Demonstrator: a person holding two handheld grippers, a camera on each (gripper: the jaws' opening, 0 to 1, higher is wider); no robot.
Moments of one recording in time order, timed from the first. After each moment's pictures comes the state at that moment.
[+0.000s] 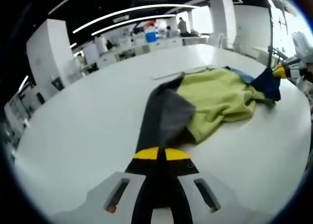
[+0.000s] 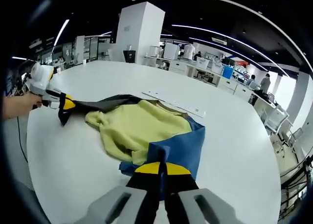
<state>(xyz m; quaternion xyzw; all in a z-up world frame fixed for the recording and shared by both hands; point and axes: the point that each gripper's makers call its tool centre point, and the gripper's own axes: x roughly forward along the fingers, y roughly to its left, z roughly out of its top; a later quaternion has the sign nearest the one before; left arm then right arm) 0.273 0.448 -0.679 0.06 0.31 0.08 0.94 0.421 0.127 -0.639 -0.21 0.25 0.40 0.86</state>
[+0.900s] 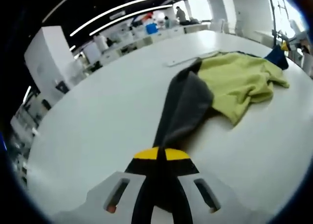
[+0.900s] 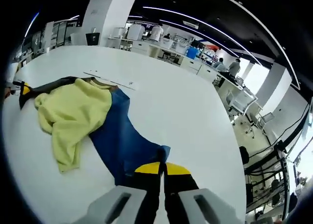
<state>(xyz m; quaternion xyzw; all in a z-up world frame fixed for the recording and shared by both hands) 0.271 0.509 -0.698 0.11 0.36 0.10 0.92 0.521 -0.007 -0.657 -0.26 0.31 0.24 0.89</state>
